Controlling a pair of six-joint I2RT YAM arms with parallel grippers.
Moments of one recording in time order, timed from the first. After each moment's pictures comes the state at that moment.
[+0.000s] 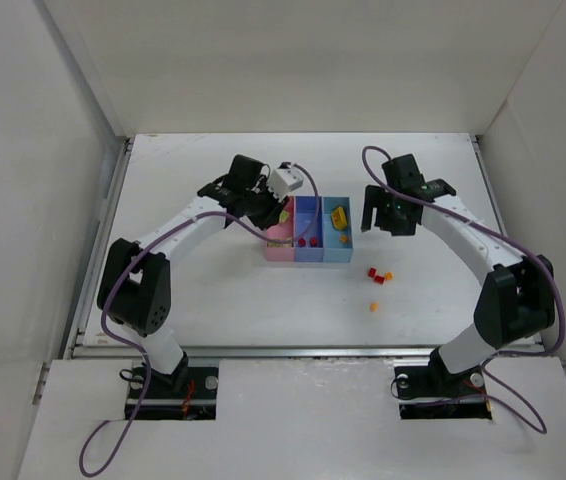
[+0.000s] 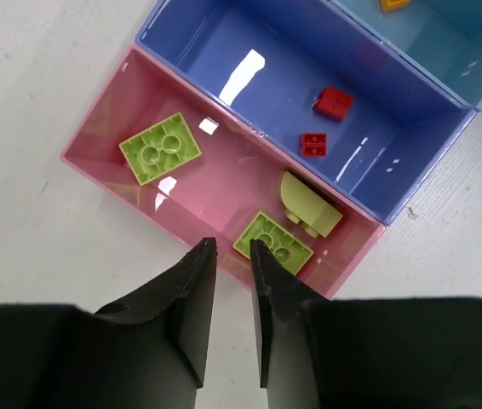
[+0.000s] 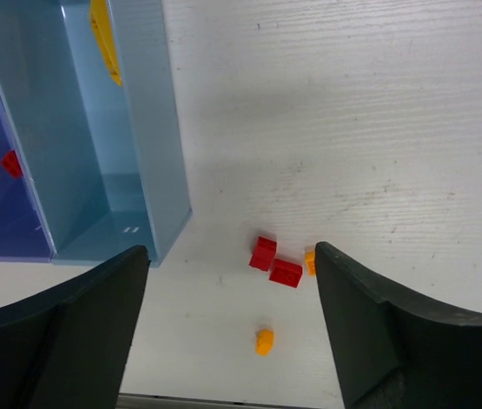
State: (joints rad) left arm -0.48 1.68 1.27 -0.42 0.33 0.38; right arm 0.32 1.56 1.29 -0.78 0.08 0.43
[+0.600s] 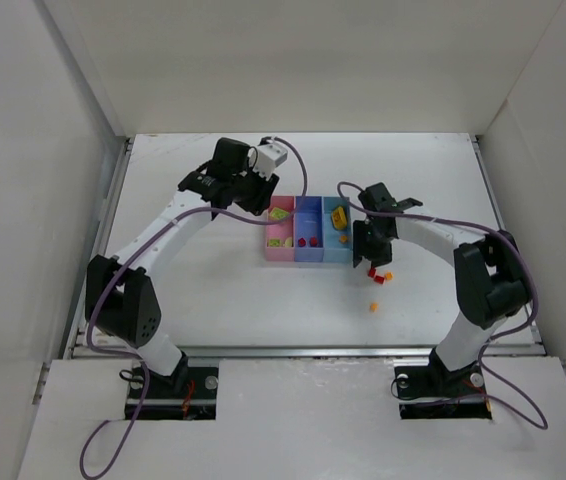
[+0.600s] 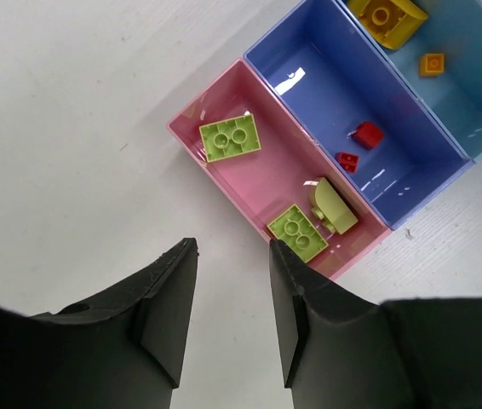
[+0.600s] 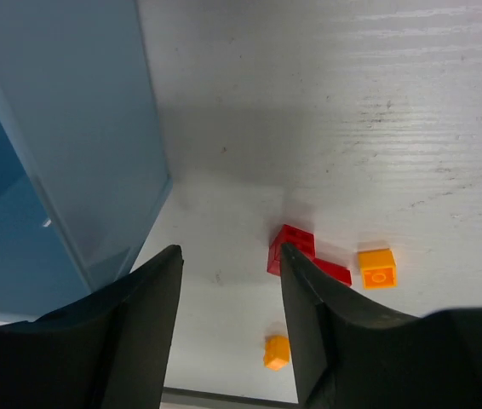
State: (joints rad) left arm -0.45 1.60 1.40 -0.55 0.20 0.22; right arm 0.40 1.71 1.12 -0.70 -0.02 0.46
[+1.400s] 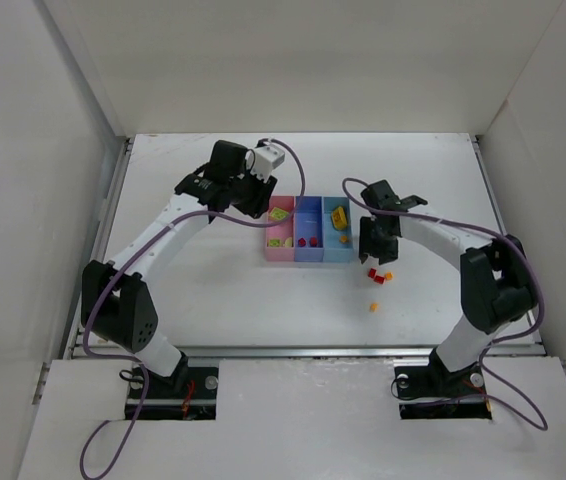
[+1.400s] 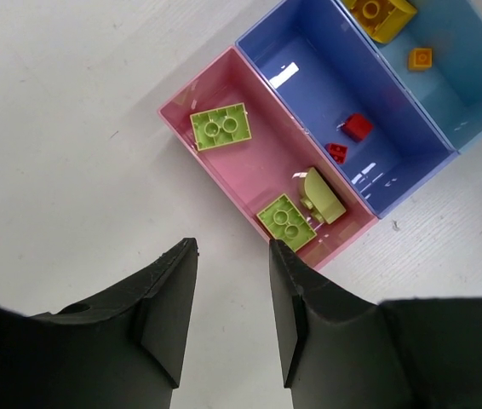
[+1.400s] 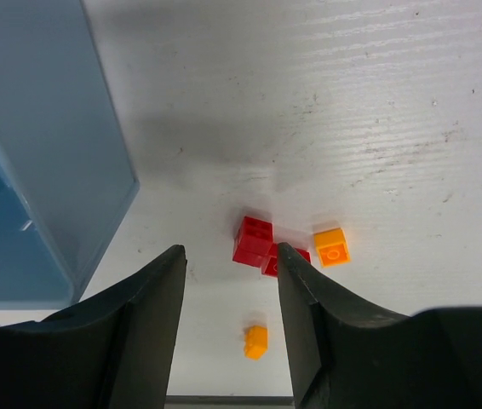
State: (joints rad) left arm -0.45 1.56 1.37 -0.56 0.21 0.19; right arm 0.40 1.67 1.14 -0.75 0.09 0.49
